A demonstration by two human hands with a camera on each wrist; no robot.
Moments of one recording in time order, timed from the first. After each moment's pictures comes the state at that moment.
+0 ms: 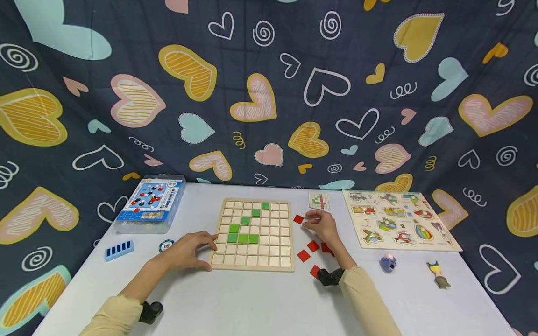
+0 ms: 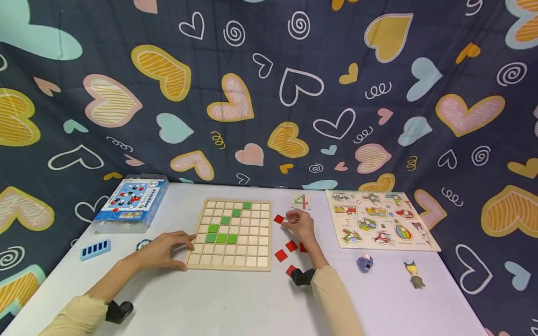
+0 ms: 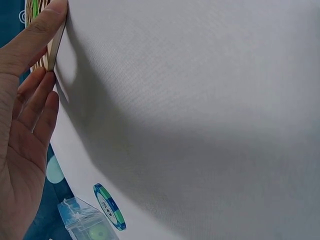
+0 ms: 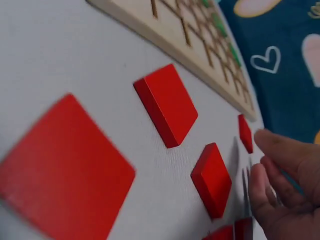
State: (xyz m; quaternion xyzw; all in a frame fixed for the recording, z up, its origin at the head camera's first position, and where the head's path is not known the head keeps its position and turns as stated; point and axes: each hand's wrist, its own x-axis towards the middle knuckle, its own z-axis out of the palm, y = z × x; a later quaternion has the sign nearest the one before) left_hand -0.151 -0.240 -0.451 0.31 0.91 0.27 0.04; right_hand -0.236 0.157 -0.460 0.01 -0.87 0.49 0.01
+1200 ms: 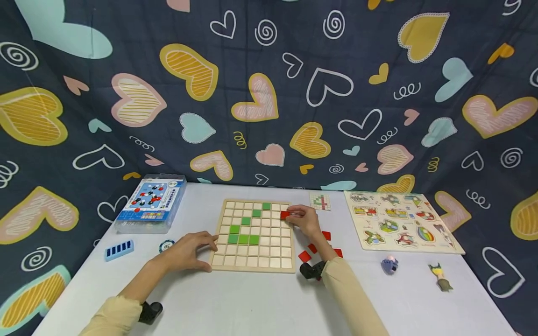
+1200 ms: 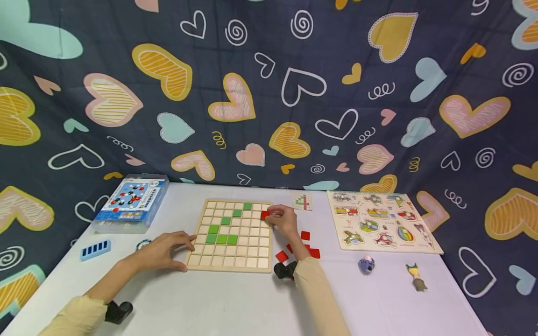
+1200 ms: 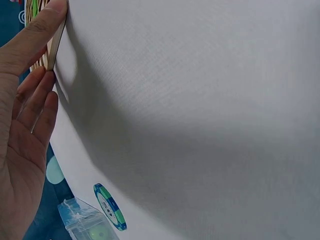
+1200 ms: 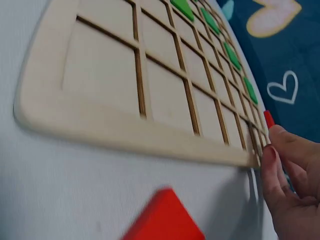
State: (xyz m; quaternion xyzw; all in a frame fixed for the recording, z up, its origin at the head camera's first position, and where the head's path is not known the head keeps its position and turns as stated) left_hand -0.153 -0.241 -0.453 0.31 0.91 0.27 0.04; right_hand -0.249 0.110 -0.460 0.05 -0.79 0.61 -0.01
